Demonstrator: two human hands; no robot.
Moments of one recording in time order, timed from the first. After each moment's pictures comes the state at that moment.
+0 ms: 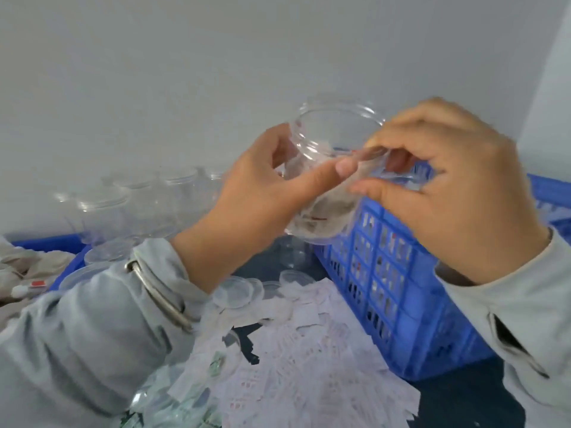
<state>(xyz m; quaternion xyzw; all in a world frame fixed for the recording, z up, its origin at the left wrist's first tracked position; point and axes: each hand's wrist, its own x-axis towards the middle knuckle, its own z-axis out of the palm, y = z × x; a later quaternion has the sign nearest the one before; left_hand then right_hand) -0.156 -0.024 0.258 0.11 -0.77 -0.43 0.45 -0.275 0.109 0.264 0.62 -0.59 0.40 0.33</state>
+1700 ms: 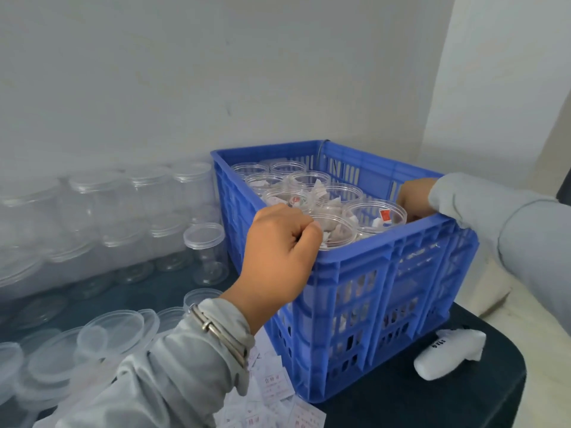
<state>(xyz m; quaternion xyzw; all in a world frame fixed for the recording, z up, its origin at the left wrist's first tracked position) -0.326 0.020 0.186 0.00 -0.84 -0.30 0.45 -0.554 0.135 0.241 0.30 -0.93 -0.19 -0.05</state>
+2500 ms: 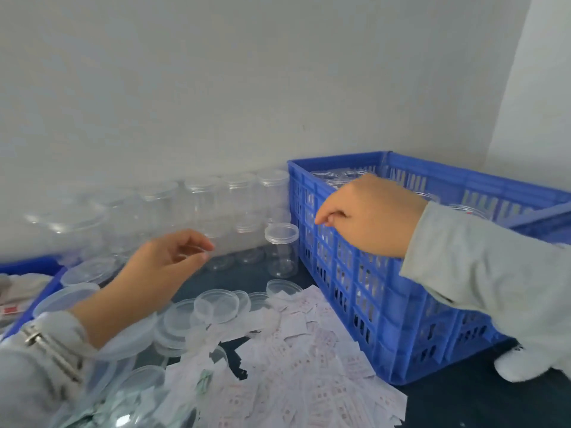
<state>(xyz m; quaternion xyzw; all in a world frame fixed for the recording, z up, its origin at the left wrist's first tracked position) -0.104 -0.116 0.193 0.27 -0.85 -0.32 0.31 -0.310 0.075 0.269 0.60 -0.78 0.13 0.10</state>
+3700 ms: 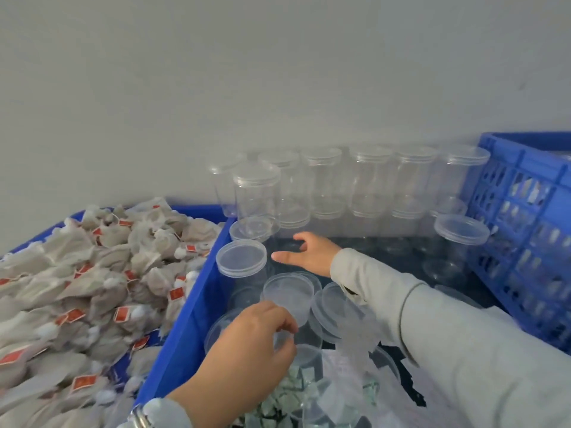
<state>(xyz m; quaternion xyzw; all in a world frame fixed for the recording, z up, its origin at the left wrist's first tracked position) 0.023 -0.151 0.094 0.39 -0.87 -0.18 0.24 -0.165 -0.242 0.103 0.58 -0.71 0.25 -0.30</state>
